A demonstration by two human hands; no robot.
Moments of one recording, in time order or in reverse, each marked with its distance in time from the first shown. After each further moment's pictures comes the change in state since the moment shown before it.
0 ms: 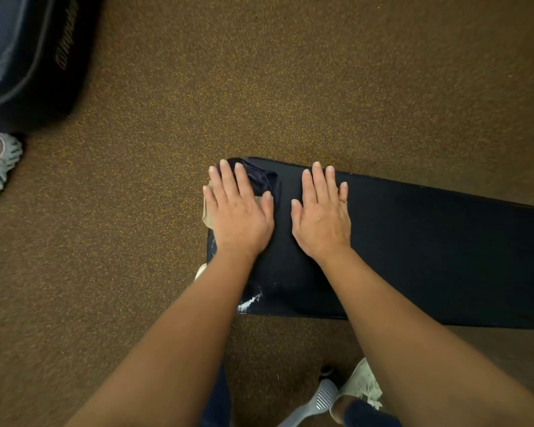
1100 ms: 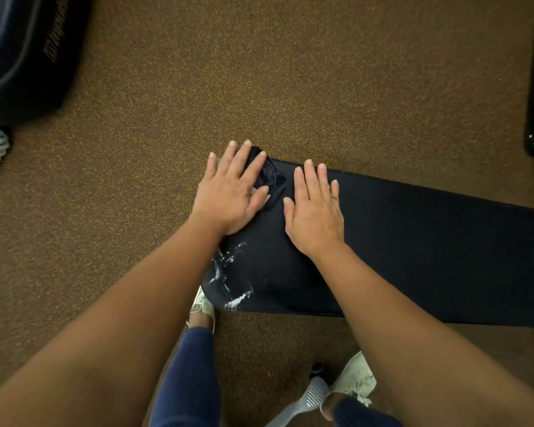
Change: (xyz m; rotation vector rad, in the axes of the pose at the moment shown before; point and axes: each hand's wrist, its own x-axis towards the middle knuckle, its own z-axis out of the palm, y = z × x) left_hand 0.038 -0.023 -0.011 0.110 -0.066 0.455; right_hand 0.000 0.003 -0.007 -0.030 -0.072 -0.020
